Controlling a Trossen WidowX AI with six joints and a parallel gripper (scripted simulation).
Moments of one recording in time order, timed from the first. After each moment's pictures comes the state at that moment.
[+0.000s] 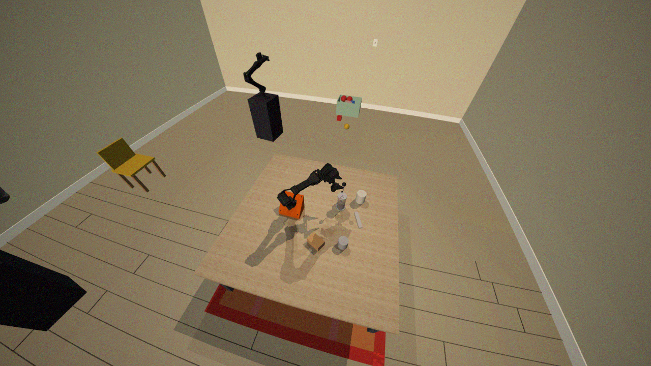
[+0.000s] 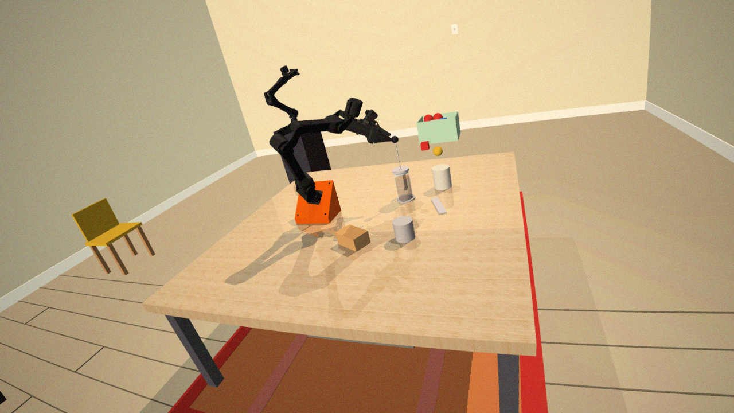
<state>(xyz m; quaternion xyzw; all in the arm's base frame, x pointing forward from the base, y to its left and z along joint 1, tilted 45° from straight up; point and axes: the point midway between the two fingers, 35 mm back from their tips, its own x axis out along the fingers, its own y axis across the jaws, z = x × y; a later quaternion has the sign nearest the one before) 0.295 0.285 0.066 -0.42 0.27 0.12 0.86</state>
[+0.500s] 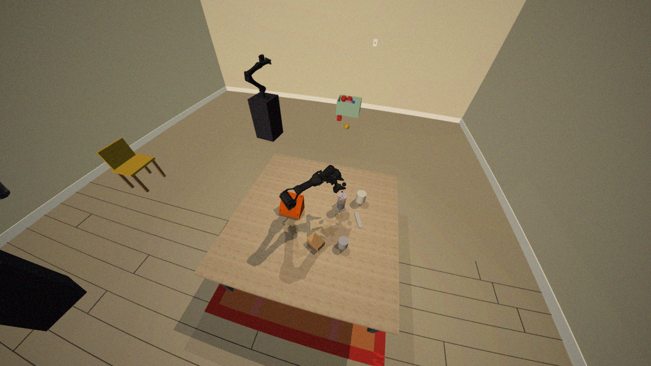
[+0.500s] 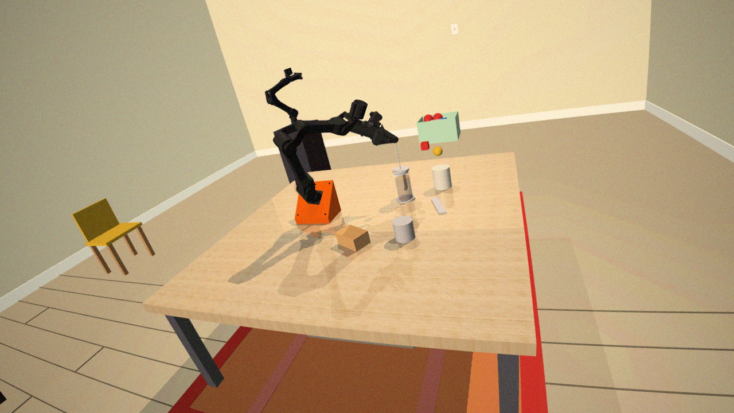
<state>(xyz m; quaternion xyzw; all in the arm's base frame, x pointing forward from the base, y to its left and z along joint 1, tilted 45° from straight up) 0.311 0.283 0.055 -0.42 0.27 0.12 0.86</state>
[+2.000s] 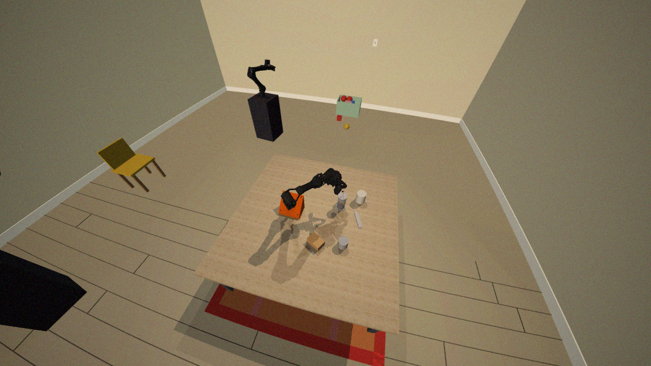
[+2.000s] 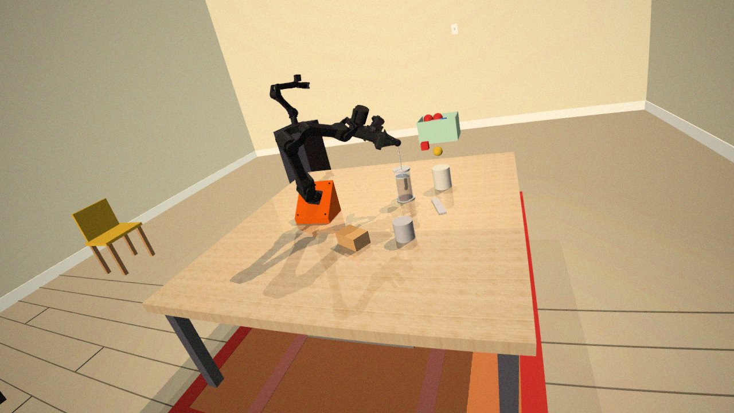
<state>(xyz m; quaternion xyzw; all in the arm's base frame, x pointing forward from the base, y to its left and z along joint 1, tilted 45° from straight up) 0.320 0.274 0.038 -0.41 0.25 0.13 0.86</state>
